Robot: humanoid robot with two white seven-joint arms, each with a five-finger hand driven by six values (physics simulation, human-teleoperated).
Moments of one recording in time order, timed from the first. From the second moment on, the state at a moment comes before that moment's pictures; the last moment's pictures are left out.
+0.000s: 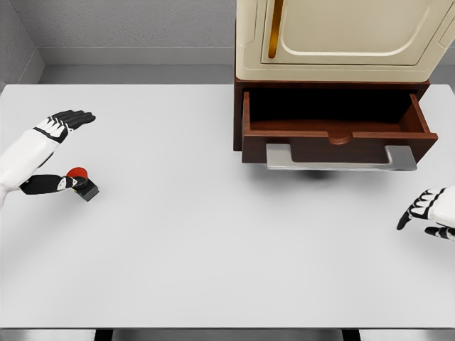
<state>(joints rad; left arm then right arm) 0.03 0.65 0.05 -1.64 -0.33 -0.61 -0.18 0.44 -1.38 -0.04 -1.76 0.25 -0.61 0.14</state>
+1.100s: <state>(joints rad) 0.06 0.76 -0.16 -1.57 0.39 -0.61 -0.16 0.39 -1.22 -0.04 -1.77 0.25 -0.61 0.21</state>
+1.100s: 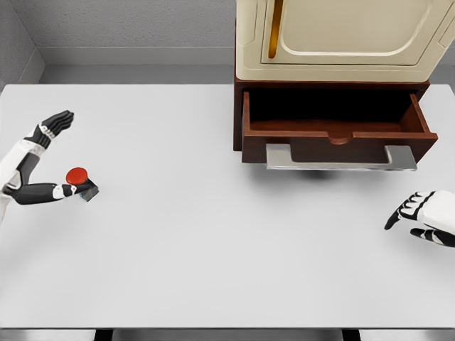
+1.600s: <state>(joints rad) 0.05 0.65 -0.17 -1.33 0.38 -0.59 -0.17 0.38 -1.22 -0.03 -1.77 0.25 -0.61 0.22</state>
